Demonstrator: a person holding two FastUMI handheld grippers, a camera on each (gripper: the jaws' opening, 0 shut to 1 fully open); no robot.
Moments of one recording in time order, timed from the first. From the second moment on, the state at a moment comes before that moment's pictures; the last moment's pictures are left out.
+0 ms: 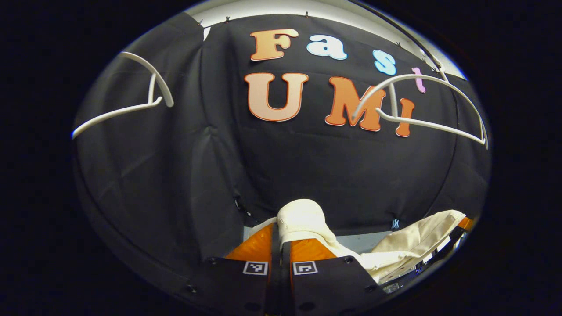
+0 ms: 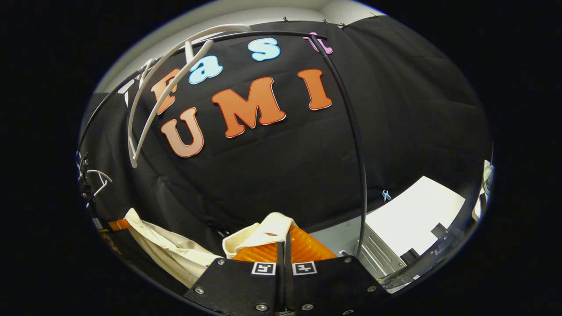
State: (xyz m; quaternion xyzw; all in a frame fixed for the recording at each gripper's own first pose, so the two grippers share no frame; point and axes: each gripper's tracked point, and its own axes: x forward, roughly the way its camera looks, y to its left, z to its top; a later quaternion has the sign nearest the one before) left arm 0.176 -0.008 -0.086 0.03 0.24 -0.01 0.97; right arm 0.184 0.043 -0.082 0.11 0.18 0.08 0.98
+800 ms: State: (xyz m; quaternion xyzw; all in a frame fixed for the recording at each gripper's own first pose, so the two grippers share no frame) left arm 0.128 -0.144 -0.127 0.00 0.29 -0.13 0.95; right arm 0.144 0.104 -0.119 0.10 0.21 0.12 0.97
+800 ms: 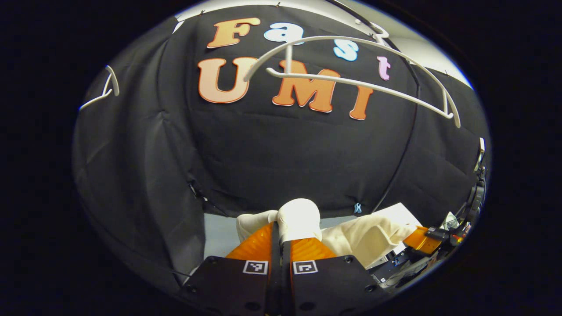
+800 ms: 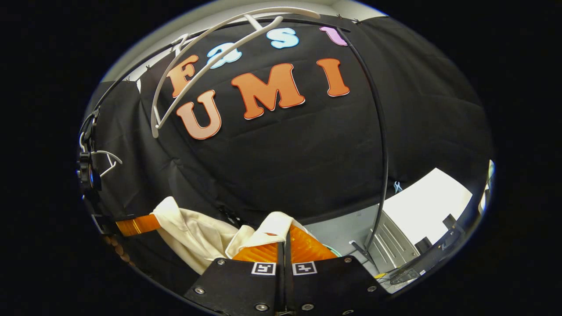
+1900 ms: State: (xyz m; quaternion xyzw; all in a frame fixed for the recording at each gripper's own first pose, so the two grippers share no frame) left arm 0.069 -0.172 -0.270 -0.02 0.47 -0.13 0.87; right arm 0.113 0.087 -0.237 0.02 0.35 0.13 0.93
